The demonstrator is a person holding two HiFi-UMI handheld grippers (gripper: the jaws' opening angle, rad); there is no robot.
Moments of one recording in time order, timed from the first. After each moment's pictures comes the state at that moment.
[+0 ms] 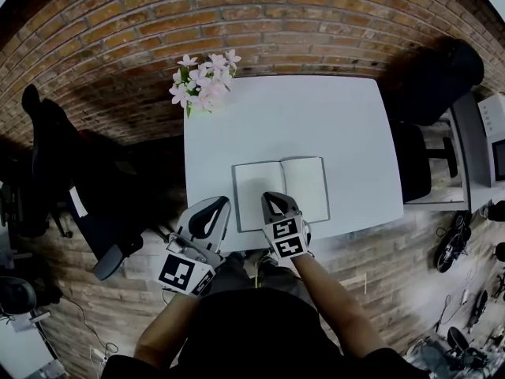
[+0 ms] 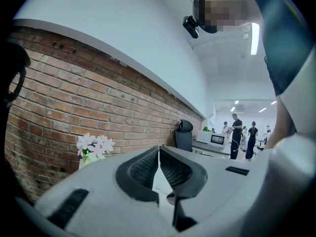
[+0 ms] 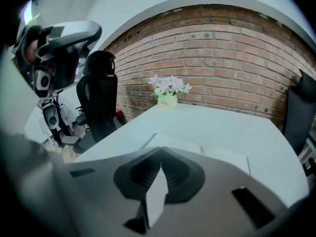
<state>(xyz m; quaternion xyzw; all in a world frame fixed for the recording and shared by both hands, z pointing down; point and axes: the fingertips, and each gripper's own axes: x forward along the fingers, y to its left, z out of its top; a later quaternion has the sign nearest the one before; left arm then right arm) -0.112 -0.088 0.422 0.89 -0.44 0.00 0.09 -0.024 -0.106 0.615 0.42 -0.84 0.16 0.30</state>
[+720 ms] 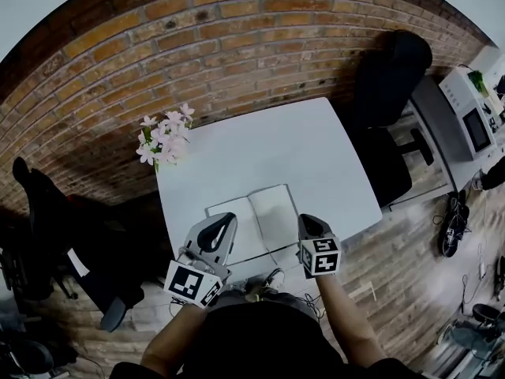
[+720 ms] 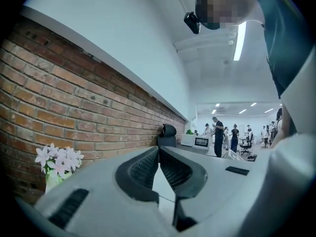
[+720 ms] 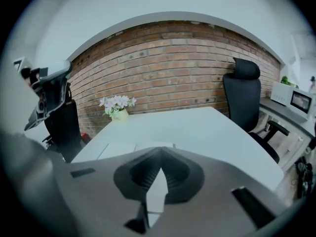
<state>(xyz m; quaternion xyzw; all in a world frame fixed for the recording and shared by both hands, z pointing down) -0.014 -0.115 0.389 0.94 -0.34 -0.02 0.05 0.177 -0.101 0.575 0.60 -0.73 0.24 0.20</state>
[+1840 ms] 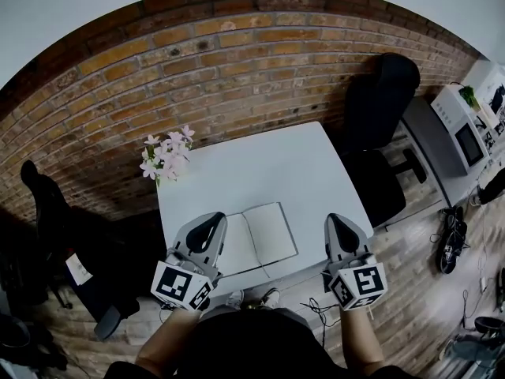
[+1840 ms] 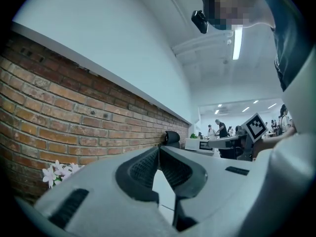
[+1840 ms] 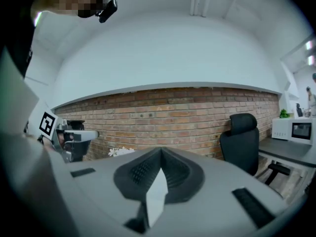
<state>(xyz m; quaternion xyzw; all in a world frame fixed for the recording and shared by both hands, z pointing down) -0.014 -0.114 0.326 0.93 -0.37 -0.03 0.02 0.208 -0.069 0.328 0.63 -0.78 0.05 0.03</state>
